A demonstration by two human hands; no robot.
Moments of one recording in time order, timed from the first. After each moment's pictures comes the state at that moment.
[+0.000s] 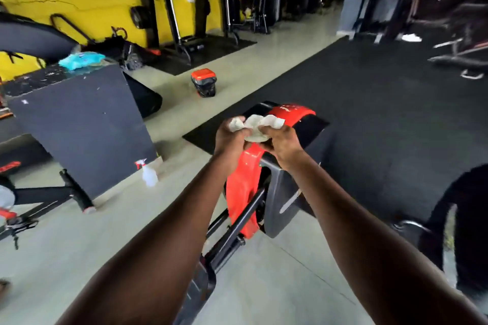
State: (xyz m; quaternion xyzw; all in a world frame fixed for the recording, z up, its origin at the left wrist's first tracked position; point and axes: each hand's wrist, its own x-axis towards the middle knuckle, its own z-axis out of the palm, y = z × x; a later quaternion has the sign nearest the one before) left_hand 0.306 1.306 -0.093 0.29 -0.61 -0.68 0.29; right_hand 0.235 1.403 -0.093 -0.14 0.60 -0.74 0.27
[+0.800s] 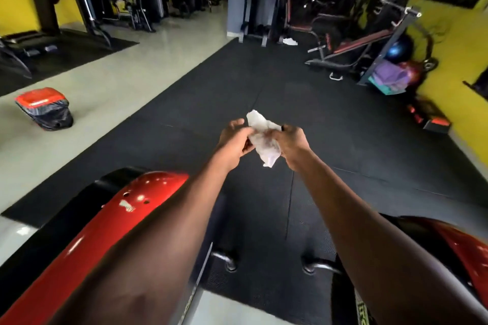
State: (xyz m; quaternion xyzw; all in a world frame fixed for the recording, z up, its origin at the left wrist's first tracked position) left_hand -0.379 1.419 -0.100 0.18 -0.58 -0.80 0.04; right_hand -0.406 1.553 -0.090 0.00 0.78 -0.62 0.07
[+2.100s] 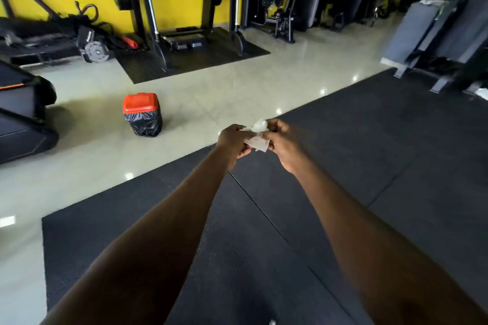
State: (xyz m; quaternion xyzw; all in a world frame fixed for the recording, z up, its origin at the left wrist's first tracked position) left_hand -1.162 0.927 -0.107 0.39 -0.53 -0.72 0.23; right_hand -1.262 1.012 -0.108 -0.27 0.65 -0.63 0.33
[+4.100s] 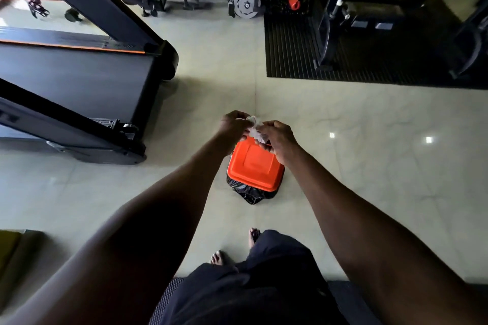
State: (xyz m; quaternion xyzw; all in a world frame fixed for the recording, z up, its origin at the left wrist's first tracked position) left_hand -1.180 -0.394 -0.241 0.62 -0.39 -0.59 0.35; right_hand -1.306 -0.372 -0.247 -0.32 0.64 -0.39 0.58
